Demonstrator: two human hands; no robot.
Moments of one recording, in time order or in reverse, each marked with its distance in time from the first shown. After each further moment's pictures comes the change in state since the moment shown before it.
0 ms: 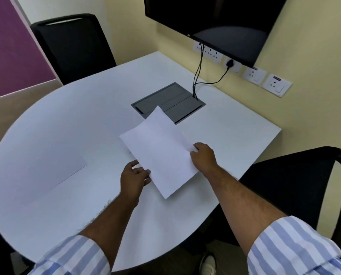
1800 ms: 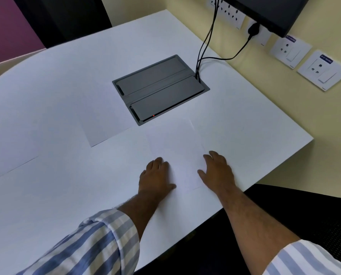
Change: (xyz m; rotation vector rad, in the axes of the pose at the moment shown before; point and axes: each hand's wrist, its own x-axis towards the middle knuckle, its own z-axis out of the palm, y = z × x) left_hand 0.100 -0.117 0.221 1.456 -0.202 0.226; right_hand 0.159 0.194 -0.043 -0.625 -0.250 -0.211
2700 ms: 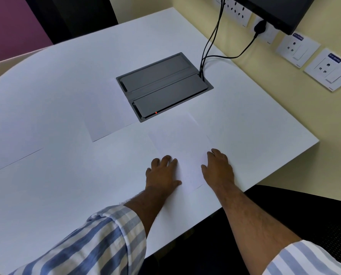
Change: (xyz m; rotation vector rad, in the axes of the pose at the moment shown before) left_hand 0.002 0.024 0.007 0.031 -0.009 -0.007; right_hand 0.007 0.000 0.004 -0.006 0.074 0.033
